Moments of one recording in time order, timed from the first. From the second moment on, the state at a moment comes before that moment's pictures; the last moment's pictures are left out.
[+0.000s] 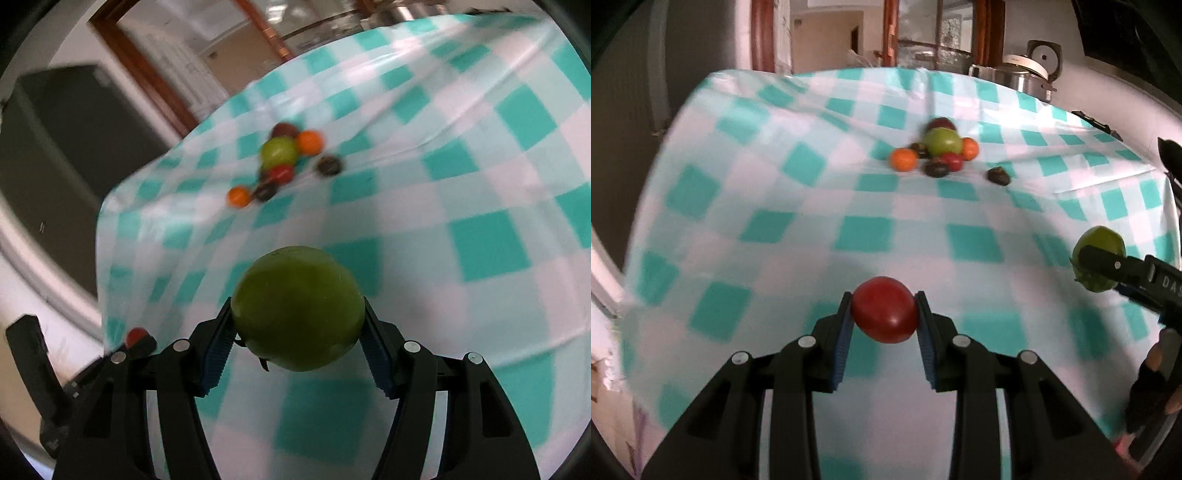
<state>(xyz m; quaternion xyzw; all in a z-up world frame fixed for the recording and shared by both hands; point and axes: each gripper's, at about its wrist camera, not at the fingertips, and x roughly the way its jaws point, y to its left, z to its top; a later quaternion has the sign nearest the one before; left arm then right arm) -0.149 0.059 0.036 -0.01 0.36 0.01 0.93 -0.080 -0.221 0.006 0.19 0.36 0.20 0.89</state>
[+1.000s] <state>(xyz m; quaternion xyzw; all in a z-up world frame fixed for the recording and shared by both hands) -0.349 0.302 -0.093 -0.04 0.48 0.23 0.85 -0.272 0.127 -0.054 -0.27 0.40 0.51 0.71</state>
